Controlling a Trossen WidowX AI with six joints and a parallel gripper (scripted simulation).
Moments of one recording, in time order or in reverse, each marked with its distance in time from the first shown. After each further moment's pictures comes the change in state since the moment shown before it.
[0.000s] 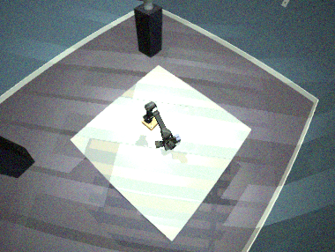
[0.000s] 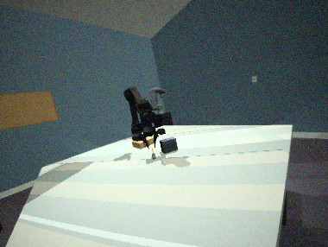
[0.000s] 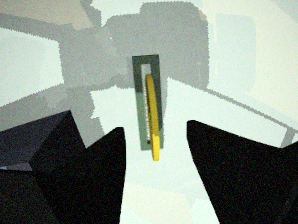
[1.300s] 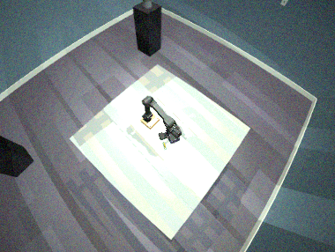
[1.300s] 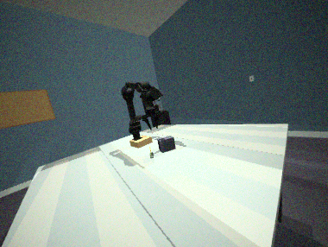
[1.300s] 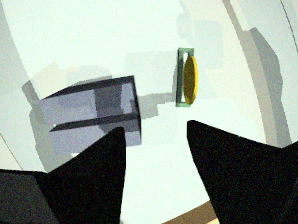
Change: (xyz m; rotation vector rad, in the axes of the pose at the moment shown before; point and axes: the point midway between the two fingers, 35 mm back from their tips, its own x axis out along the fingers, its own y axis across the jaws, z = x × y) arm -0.095 0.047 -0.018 -0.099 -0.075 0.032
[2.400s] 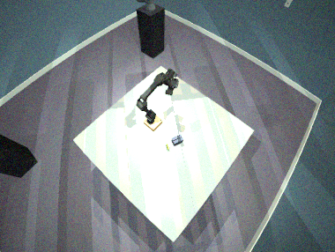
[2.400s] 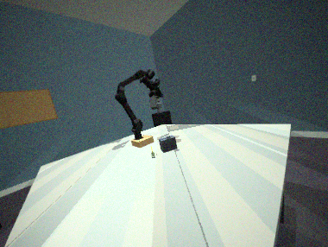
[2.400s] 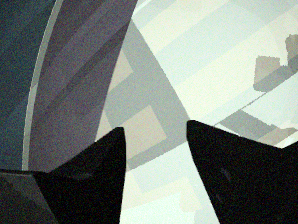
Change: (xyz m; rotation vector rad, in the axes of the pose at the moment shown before) arm -0.237 0.151 -0.346 -0.736 -0.011 0.730
